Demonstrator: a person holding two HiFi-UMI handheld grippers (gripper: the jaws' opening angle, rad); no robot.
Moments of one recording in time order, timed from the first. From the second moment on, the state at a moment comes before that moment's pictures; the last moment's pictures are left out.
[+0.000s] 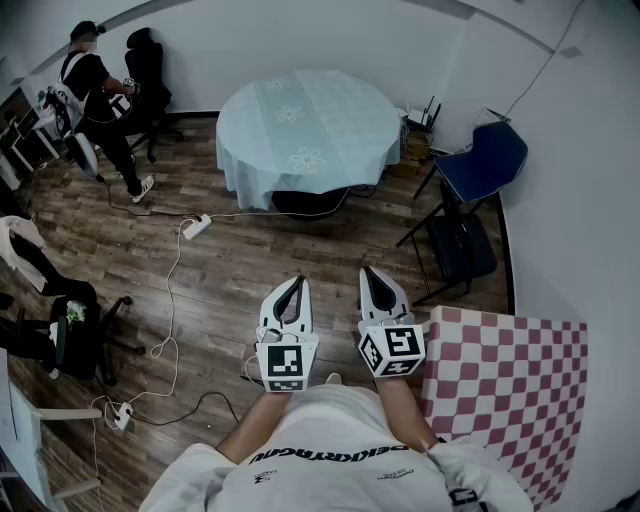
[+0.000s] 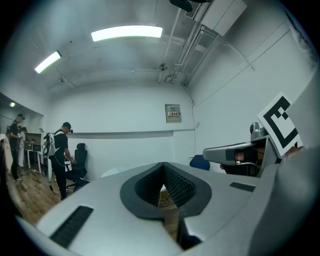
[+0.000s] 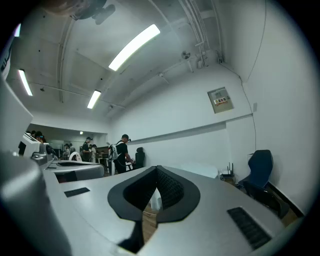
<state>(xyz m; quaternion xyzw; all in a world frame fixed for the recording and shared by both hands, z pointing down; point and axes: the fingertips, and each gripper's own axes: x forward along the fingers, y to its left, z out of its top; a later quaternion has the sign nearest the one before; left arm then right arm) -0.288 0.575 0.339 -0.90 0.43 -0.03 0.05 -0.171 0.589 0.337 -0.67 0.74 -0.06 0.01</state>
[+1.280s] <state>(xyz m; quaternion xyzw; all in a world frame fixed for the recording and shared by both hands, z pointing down) -0.159 0.481 0.376 -0.89 0.45 -0.02 0.00 -0.046 0.486 0.362 -0.64 0.76 -0.07 0.03</state>
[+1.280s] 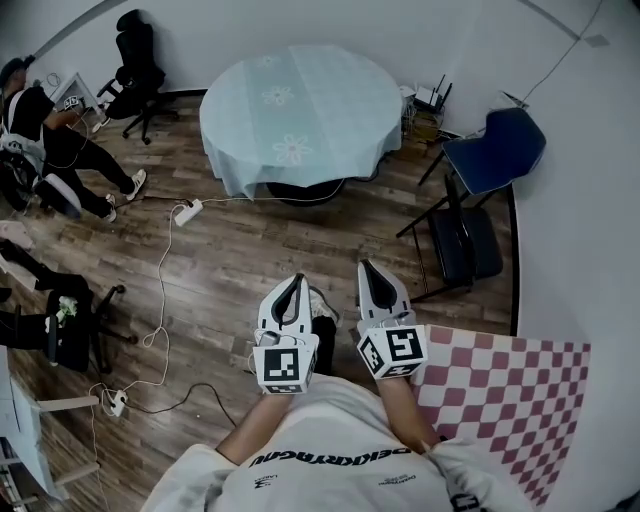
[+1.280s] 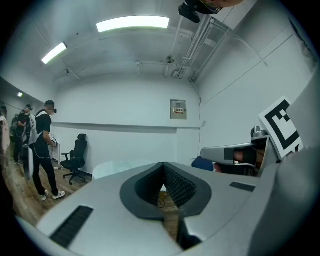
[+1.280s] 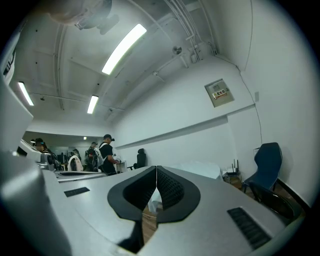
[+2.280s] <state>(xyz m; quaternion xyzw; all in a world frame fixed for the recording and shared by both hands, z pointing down) -0.047 0.095 0.371 -0.88 0.47 -0.04 -0.02 0.070 0.104 0.365 -0.63 0.77 -0.08 -0.03</state>
